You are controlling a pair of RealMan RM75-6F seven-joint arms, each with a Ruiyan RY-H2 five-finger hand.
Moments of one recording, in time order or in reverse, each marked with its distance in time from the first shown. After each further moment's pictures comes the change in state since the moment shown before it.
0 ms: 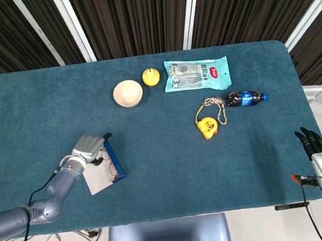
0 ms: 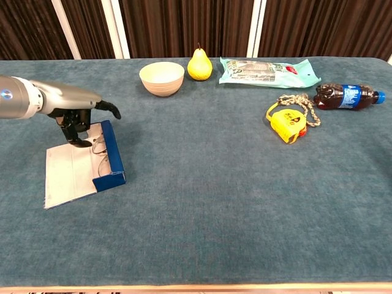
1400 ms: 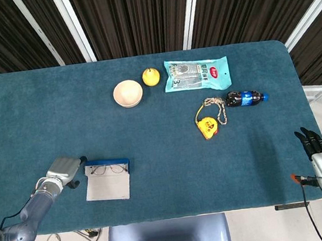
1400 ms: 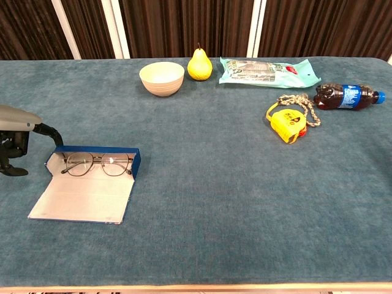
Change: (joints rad) left arm 0.031 0.224 0.192 -0.305 -0.052 0.116 -0.057; right arm -0.002 0.000 -0.002 -0.002 -0.007 0.007 -0.001
